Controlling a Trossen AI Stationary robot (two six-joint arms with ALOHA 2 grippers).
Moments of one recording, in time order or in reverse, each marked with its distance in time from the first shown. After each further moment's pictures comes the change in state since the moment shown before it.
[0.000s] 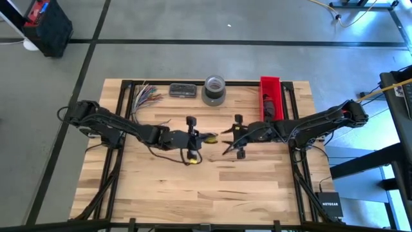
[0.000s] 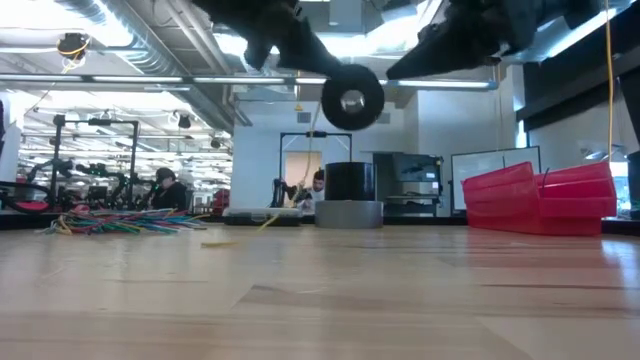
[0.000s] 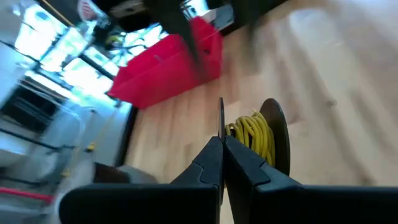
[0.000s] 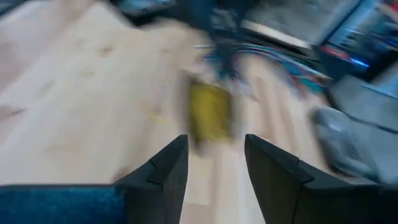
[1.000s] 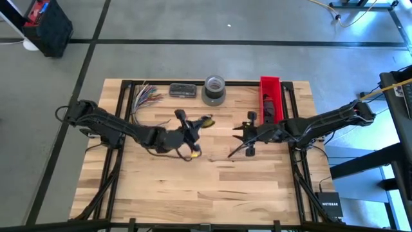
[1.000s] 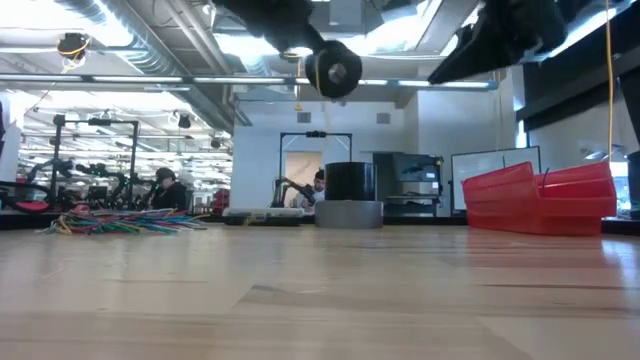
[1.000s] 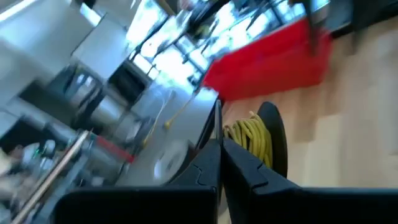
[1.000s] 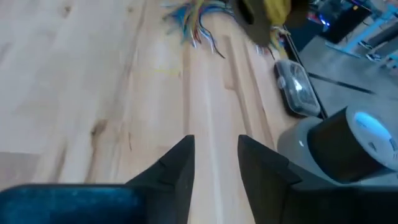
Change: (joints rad) left arm -0.038 -0.029 0.000 0.135 -0.407 0.033; right arm 0.050 -0.167 0.011 -0.324 0.198 0.103
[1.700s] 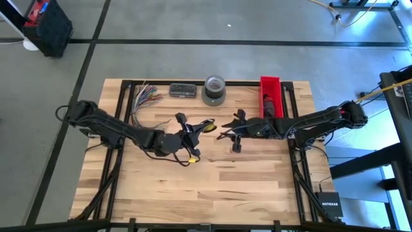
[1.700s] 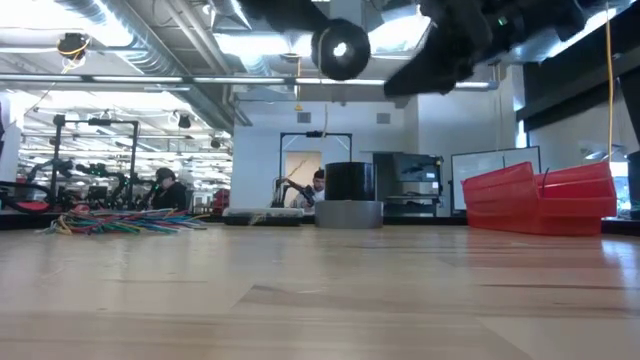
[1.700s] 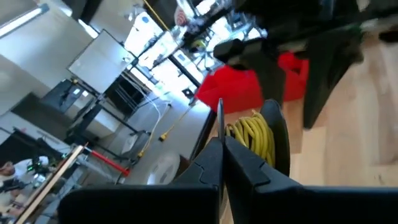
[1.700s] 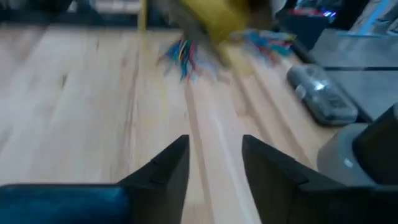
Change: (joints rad) left arm -0.028 0.005 -0.008 0.069 0.010 0.037; right arm -0.134 0.178 -0.048 0.377 -0.151 0.149
